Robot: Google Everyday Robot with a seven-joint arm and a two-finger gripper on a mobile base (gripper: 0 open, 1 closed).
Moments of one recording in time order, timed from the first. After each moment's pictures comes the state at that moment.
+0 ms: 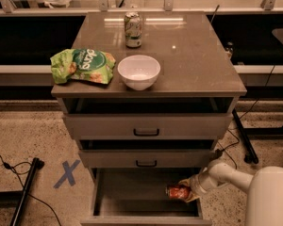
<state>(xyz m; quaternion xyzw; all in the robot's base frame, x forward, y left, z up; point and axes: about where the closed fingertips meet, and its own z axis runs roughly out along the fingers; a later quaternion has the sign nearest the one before) 0.517 -0.226 0.207 -0.80 0.55 0.12 0.22</state>
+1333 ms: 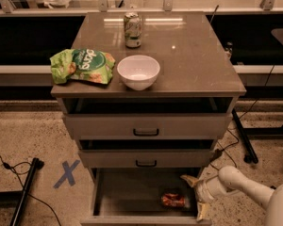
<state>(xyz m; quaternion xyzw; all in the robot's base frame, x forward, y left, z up) 0.488 -0.229 0.227 -0.78 0.54 0.16 0.27</state>
